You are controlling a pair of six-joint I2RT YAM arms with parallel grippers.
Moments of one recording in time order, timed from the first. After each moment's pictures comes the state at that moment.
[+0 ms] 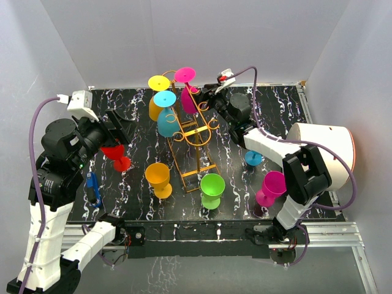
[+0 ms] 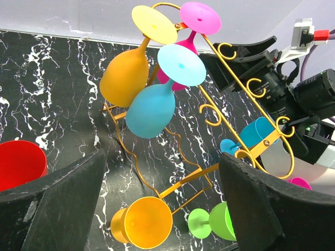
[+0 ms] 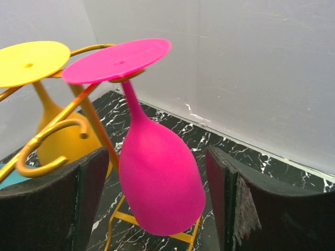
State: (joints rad) left arm -0.27 0.82 1.40 -0.79 0.09 -0.38; right arm 0.51 1.67 1.16 0.71 -0.09 0.16
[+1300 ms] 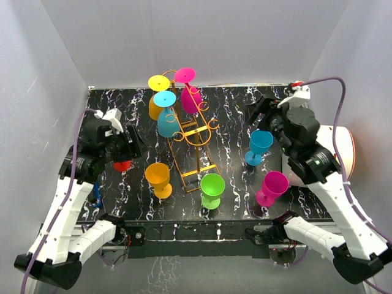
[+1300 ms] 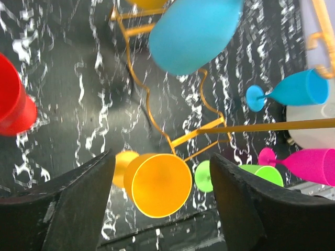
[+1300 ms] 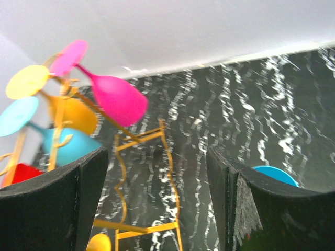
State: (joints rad) left arm -0.27 0.89 1.16 -0.90 0.12 -0.48; right arm 0.49 0.96 1.21 -0.42 0.30 0.42
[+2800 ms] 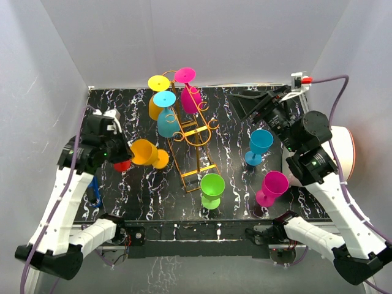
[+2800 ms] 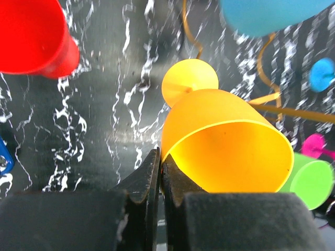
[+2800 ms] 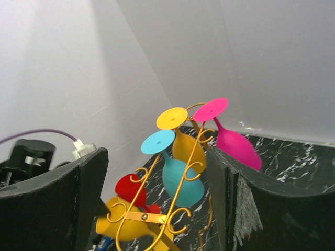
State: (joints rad) left arm -0.27 1.01 1.24 -1.14 0.02 -0.45; right arm 0.49 0.90 1.16 0.05 -0.13 0.52
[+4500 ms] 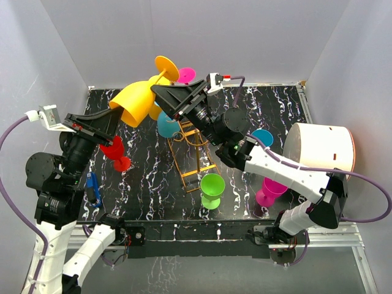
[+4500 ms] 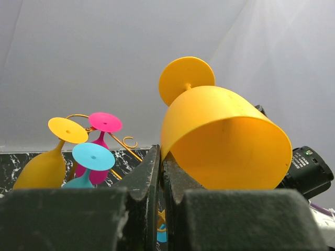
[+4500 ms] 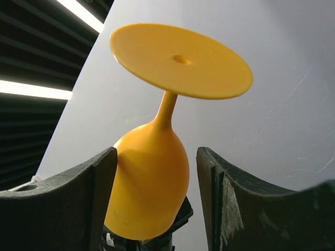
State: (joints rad) left arm -0.27 0.63 1.16 -0.15 0.18 -0.61; right arm 0.99 1.45 1.39 0.58 0.11 1.25
